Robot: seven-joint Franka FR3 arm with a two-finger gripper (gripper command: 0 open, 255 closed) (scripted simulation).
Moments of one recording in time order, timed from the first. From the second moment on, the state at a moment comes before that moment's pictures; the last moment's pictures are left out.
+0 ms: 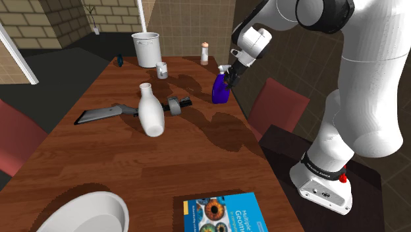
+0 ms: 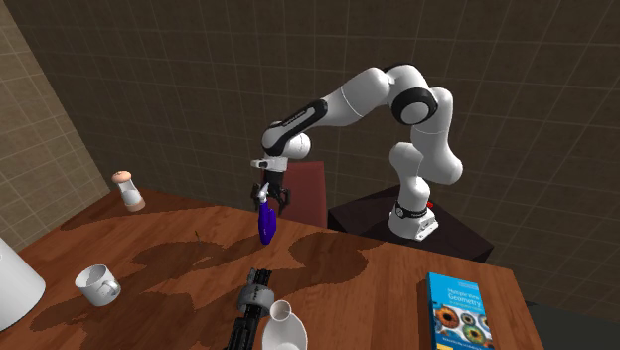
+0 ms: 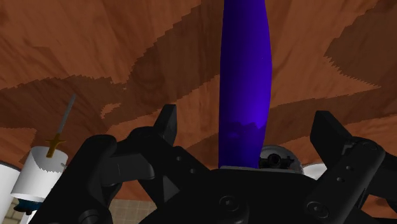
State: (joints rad) arm 0.42 0.35 -0.95 -2.15 1.09 2.17 -2.04
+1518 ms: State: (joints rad) arm 0.45 0.30 -0.97 -2.14 1.03 2.17 -1.98
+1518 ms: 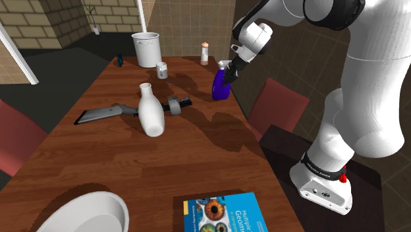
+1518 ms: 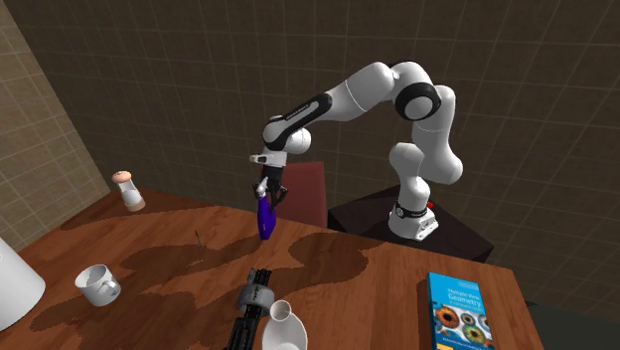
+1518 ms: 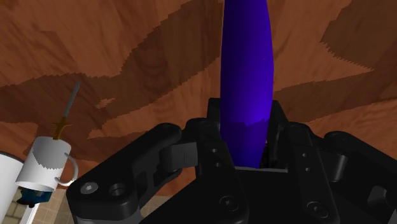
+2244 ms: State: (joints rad) arm 0.52 0.16 -1.04 -2.12 0.86 2.15 -1.83
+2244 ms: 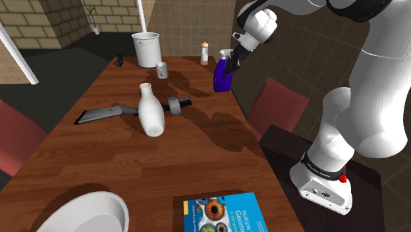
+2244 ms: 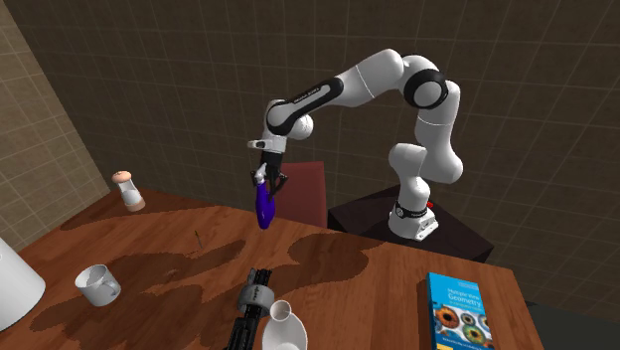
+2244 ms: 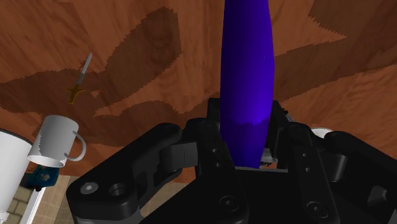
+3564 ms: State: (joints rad) arm 0.58 -0.05 -1.06 -2.00 0.58 2.06 -1.56
